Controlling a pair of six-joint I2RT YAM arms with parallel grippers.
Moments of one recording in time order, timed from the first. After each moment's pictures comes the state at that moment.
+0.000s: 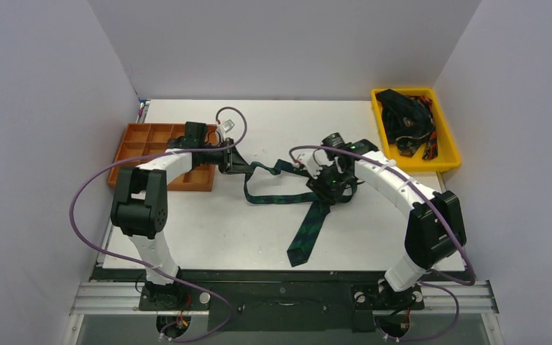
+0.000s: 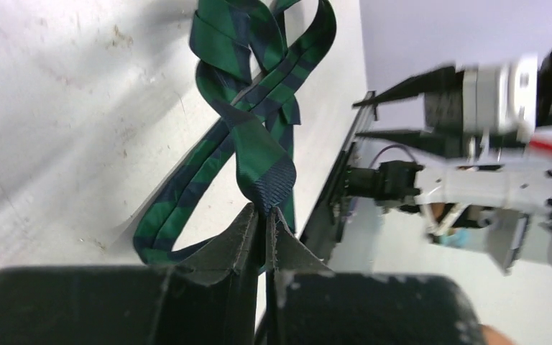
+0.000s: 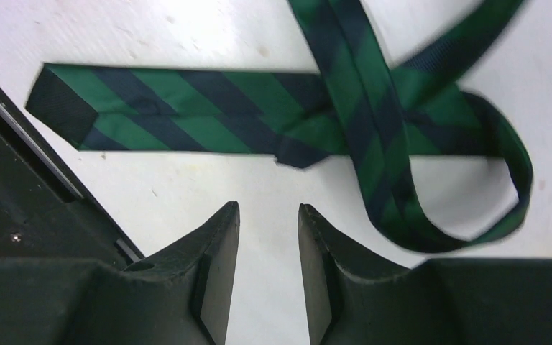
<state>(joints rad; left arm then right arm) -0.17 1.86 1.24 -0.26 1.05 -0.36 0.42 1.60 1.28 -1.02 -0.31 -0.57</state>
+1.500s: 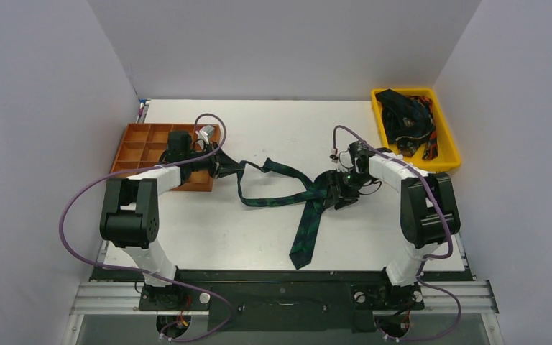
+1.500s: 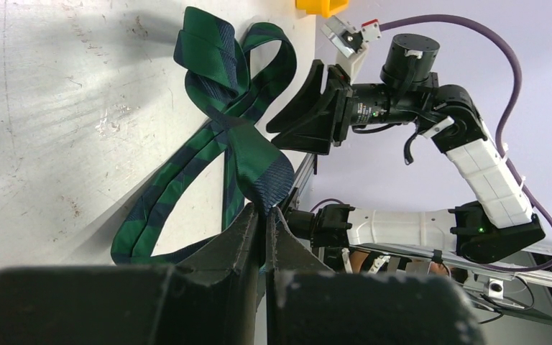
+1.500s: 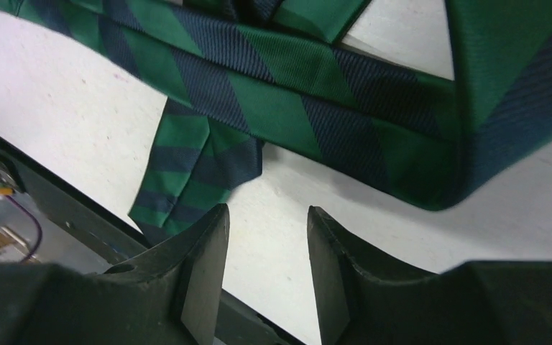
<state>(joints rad) -0.07 1.75 0.95 0.18 1.05 -0.88 0.21 1.76 1.13 -0.80 -0.50 0.01</state>
